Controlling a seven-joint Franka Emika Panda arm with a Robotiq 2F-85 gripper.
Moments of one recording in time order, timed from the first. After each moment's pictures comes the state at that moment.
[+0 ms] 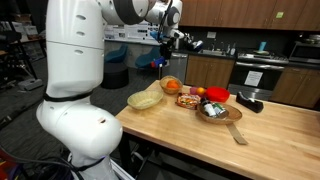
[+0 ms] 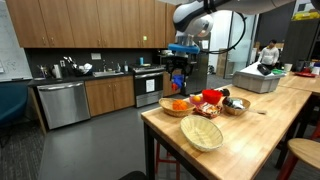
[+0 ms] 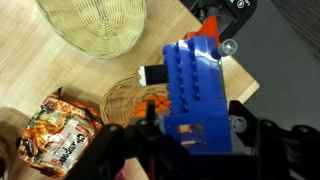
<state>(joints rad) 0.09 0.25 0.05 -1.55 0.16 1.81 0.76</state>
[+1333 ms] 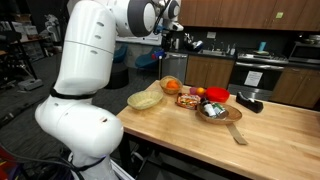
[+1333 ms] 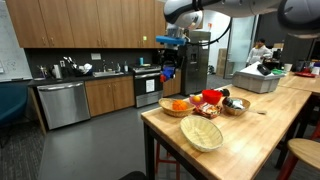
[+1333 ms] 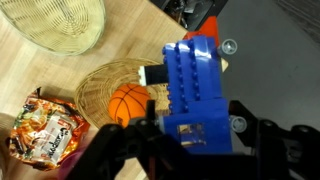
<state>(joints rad) 0.13 0.43 0.04 -1.20 0.14 1.68 0.94</state>
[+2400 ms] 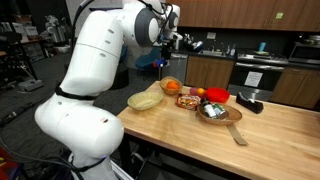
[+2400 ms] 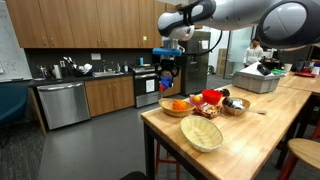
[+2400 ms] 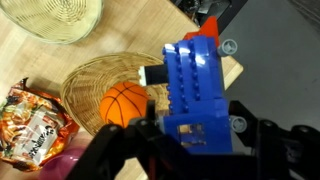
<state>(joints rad) 0.15 0.55 0.04 -1.13 0.11 1.67 0.89</state>
